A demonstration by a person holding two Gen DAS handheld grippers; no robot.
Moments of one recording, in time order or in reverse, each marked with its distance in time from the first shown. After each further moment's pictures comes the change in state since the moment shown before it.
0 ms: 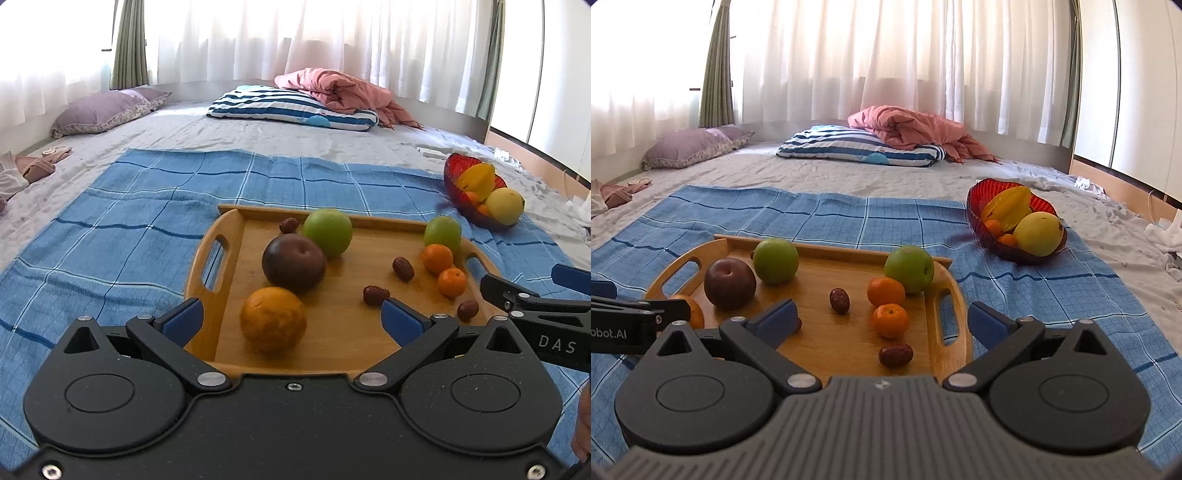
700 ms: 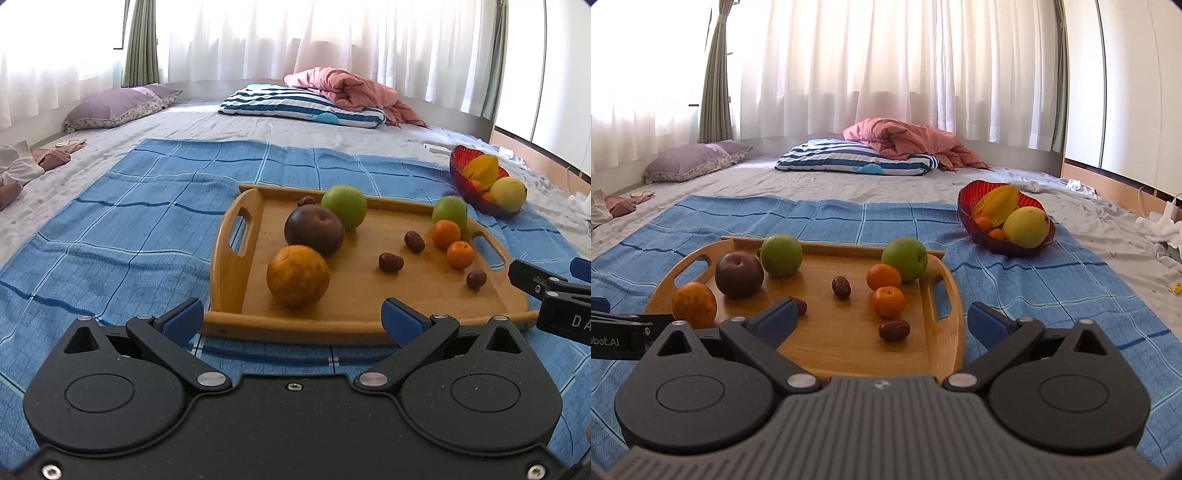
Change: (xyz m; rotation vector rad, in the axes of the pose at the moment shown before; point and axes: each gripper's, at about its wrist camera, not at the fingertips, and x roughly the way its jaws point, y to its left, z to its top) left arm -0.021 0.015 -0.039 -0.004 -0.007 0.020; right arm -0.029 -0.002 -0.028 0.033 -0.051 -0.009
